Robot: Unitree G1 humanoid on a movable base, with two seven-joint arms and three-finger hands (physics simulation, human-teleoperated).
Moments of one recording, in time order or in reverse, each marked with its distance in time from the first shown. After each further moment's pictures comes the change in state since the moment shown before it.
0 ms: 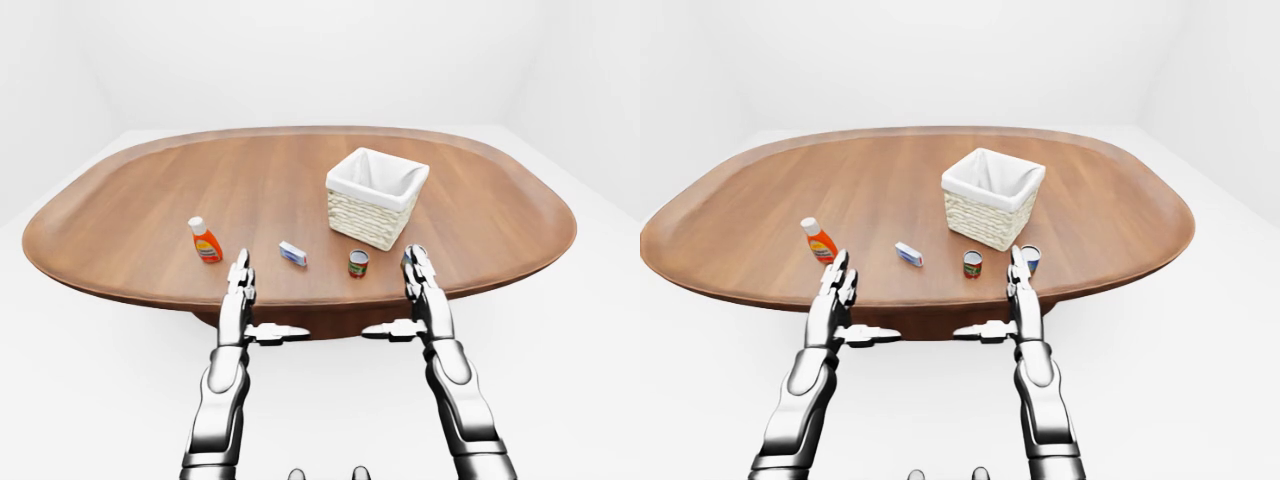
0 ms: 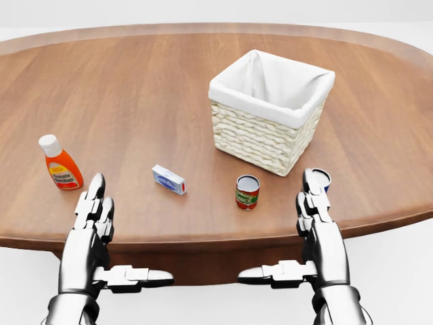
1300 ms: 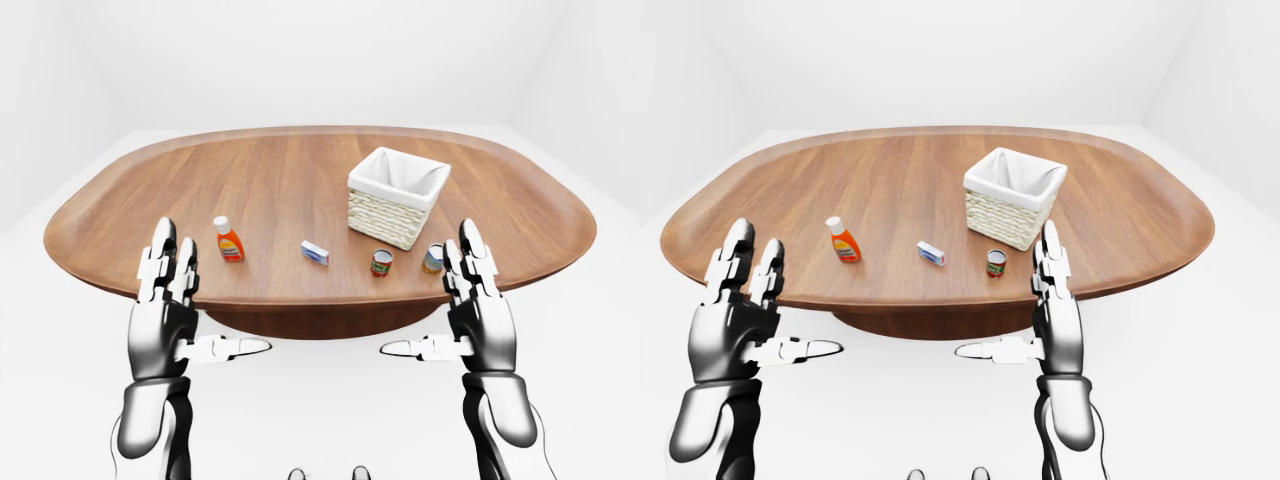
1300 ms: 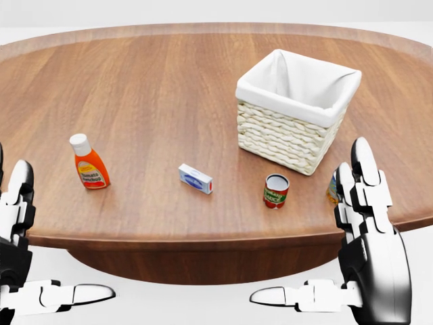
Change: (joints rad) left arm 0.209 -0.019 0.180 -0.628 -0.108 0.088 -0.144; right arm 0.272 0.005 0.056 -0.653 -0.069 0.090 -0.023
